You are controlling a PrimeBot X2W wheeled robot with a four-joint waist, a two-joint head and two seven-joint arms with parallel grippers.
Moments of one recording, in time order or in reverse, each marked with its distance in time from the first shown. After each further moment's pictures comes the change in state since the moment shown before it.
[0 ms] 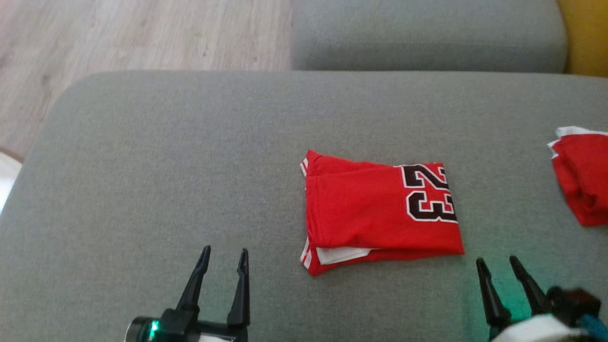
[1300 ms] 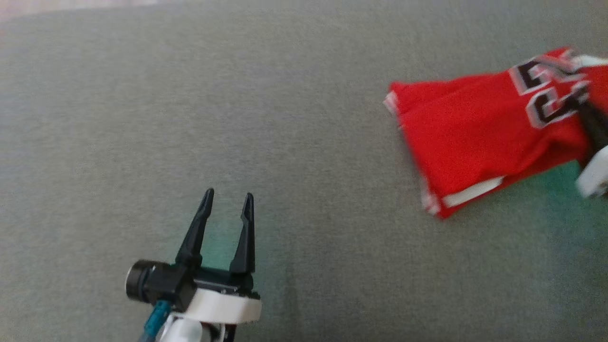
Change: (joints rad) left arm -0.148 -0.004 -0.015 -0.065 -0.052 -0.028 0.000; right arm -0.576 -0.376 0.146 0.102 0.301 0.000 0.378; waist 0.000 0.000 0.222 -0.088
